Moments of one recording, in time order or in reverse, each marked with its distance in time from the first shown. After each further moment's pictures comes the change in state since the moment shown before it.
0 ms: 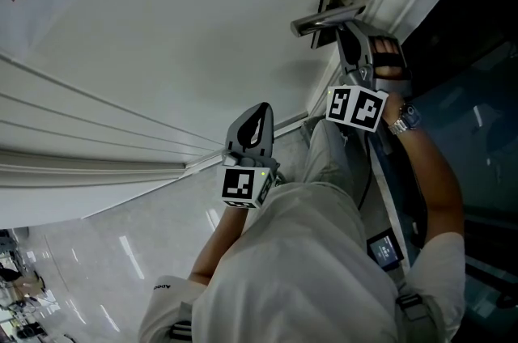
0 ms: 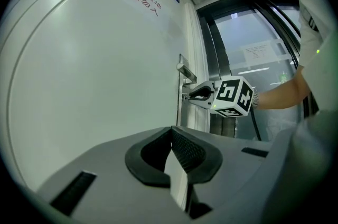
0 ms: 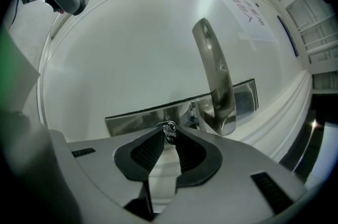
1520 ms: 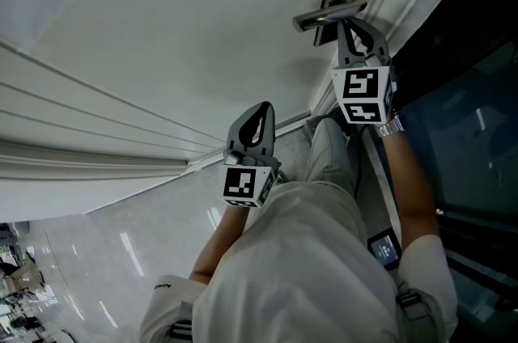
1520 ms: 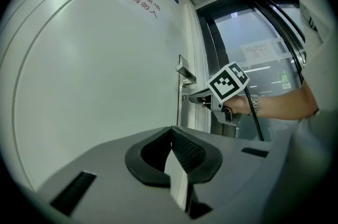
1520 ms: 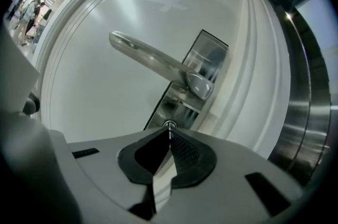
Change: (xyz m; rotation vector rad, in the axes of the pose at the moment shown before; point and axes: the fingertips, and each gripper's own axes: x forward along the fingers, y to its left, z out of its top) left arm -0.007 -0.002 -0.002 0.006 0.002 0.019; right arm 0.002 -0.011 -0.002 0.792 -0.017 0.124
